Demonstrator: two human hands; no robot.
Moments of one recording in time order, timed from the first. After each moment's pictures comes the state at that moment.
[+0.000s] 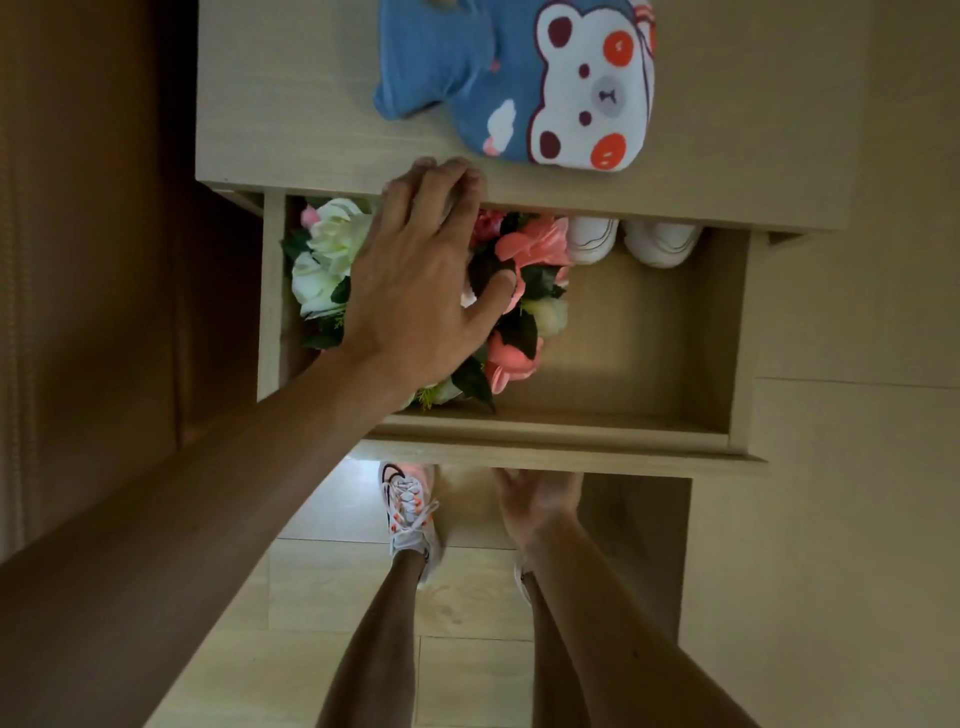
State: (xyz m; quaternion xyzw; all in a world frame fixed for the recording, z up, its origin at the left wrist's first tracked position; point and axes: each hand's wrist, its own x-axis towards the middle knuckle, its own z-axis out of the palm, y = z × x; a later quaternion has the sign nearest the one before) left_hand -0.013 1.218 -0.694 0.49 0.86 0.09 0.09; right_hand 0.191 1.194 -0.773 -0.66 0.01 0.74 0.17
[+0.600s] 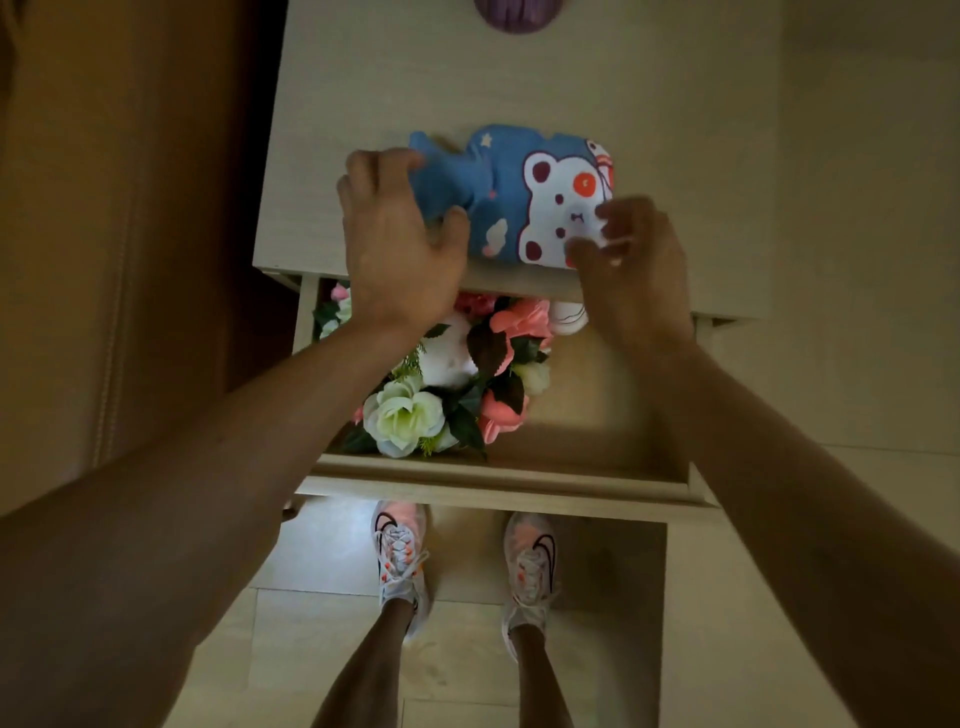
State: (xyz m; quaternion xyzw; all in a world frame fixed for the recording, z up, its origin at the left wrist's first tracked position) left_hand -0.056 1.260 -0.645 0.27 0.89 0.35 0.09; right_hand 0.083 1.380 -0.630 -0.49 -0.75 0.43 0.09
